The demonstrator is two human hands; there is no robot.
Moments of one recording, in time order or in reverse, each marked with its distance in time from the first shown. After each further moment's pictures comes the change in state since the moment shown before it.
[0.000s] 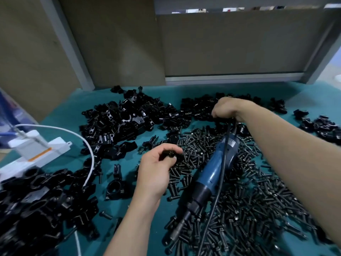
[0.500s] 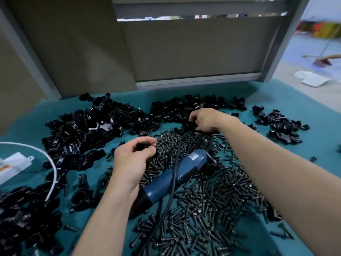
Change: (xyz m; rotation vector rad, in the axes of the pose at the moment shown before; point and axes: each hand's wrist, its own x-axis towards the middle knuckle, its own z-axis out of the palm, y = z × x) left_hand 0.012 0.023 0.028 -0.050 0.048 -0.056; right_hand -0.013 0.059 0.010 -0.167 -0.029 -0.140
